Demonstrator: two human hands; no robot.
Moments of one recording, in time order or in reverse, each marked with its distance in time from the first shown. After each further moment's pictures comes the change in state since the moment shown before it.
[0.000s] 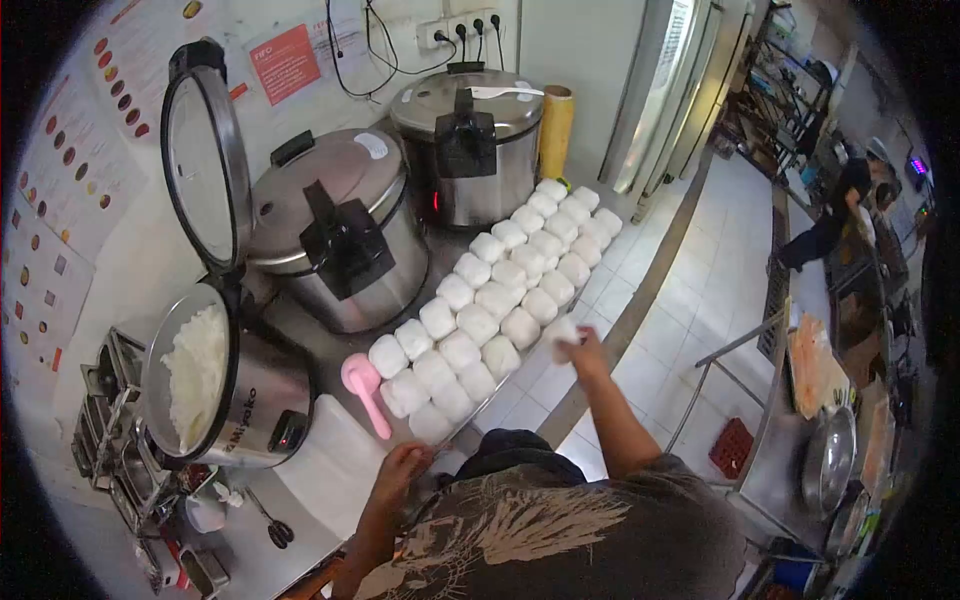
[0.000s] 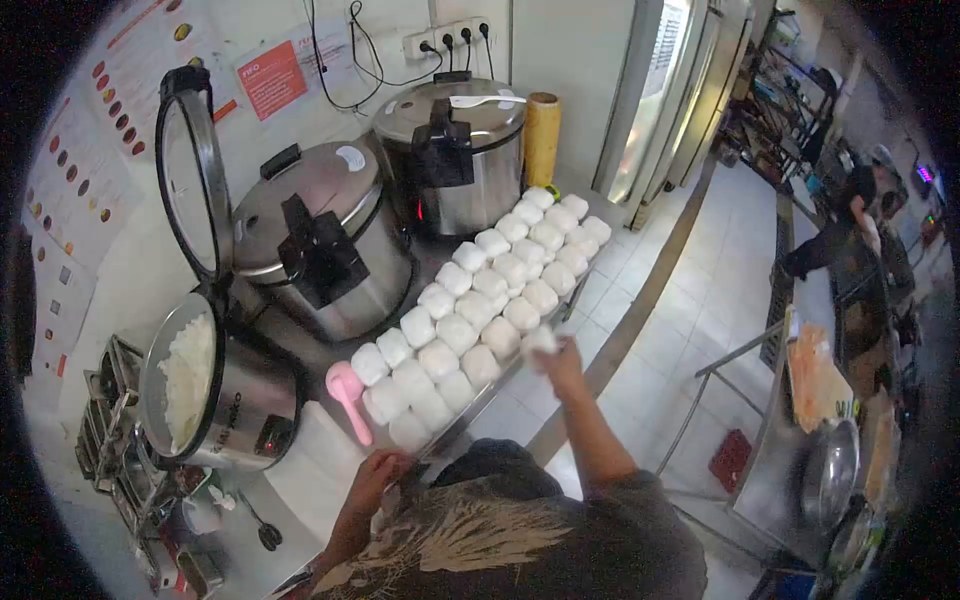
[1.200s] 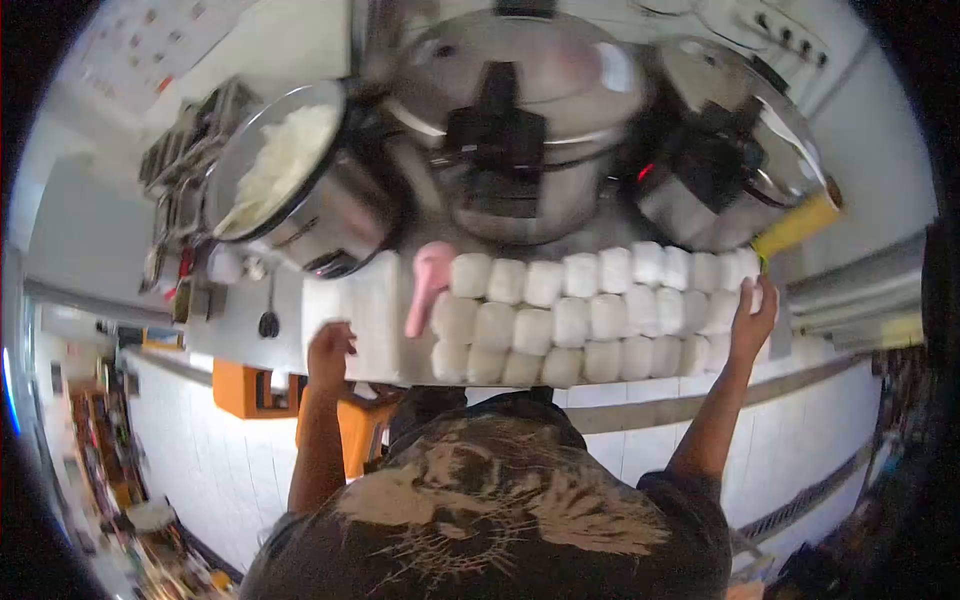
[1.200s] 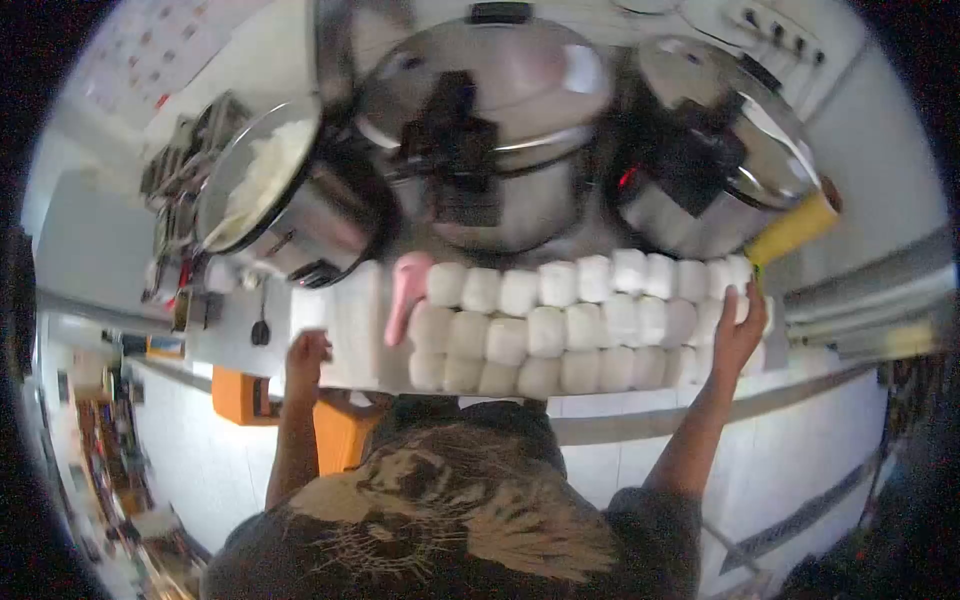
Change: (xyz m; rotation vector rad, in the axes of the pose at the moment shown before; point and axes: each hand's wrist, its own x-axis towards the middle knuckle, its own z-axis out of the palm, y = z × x) left_hand -0.041 0.057 -0.004 0.335 1.119 0.291; right_hand 0.314 -0.129 0.042 -0.556 -0.102 -0.965
